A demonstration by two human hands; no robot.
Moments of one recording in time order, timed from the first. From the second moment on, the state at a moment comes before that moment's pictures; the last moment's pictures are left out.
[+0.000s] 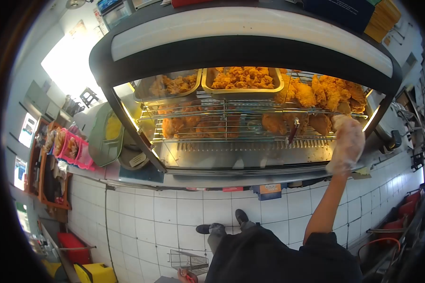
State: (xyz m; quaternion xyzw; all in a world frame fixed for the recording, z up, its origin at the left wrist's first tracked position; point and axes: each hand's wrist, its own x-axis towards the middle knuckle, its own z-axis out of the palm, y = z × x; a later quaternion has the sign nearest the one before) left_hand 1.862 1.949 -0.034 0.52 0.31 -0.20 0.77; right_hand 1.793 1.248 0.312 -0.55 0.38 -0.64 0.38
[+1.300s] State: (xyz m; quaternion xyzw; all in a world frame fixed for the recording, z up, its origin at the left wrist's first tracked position) left_hand 1.898 1.980 0.245 0.15 0.36 0.41 0.82; right_hand 2.434 1.955 -0.233 0.58 0.78 -0.18 0.16
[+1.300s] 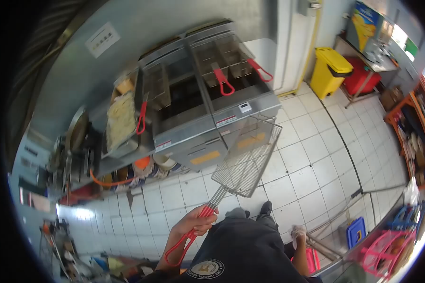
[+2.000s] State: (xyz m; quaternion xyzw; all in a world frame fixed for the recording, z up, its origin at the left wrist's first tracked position) left_hand 1.827 2.131 0.281 0.10 0.41 0.69 0.59; right_hand 2.387 2.229 -0.242 0.51 0.77 -0.36 0.15
